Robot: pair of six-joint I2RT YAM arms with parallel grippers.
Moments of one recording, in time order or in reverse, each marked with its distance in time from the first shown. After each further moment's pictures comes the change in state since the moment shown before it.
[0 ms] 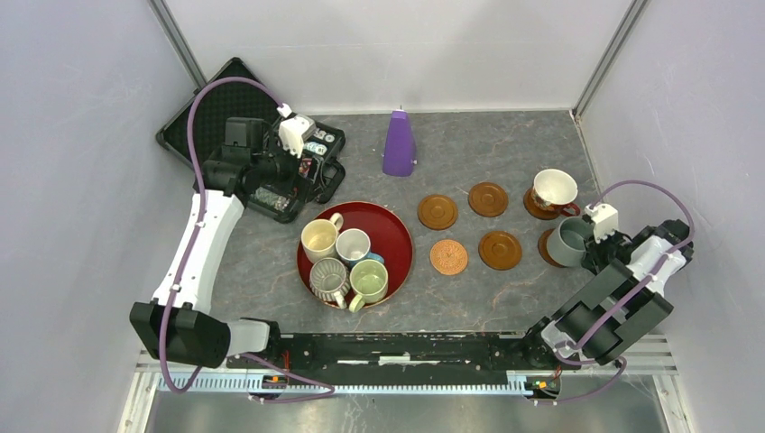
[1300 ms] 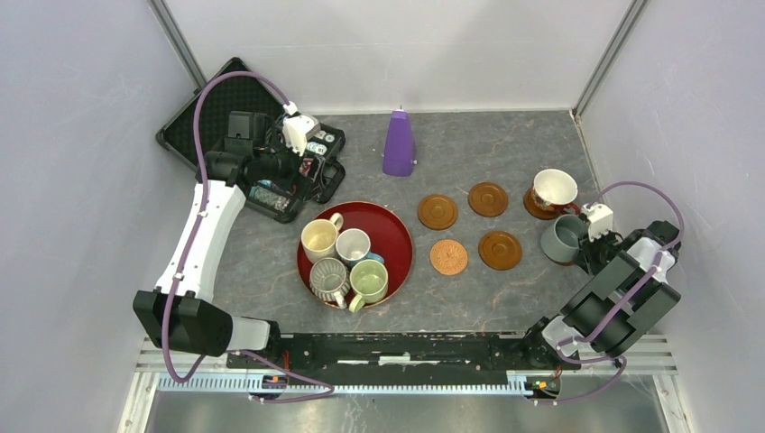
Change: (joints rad) left arm -0.002 0.062 0.068 -0.064 -0.010 0.085; right arm 0.035 0.072 -0.089 0.227 -0.041 0.126
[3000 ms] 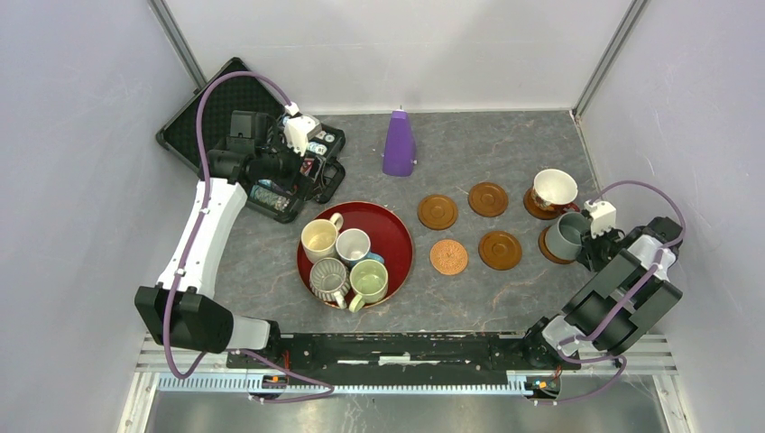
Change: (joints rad) left arm 0.000 0.016 0.000 -0.002 0.000 0.004; right arm 0.012 0.014 0.018 0.034 0.035 0.059
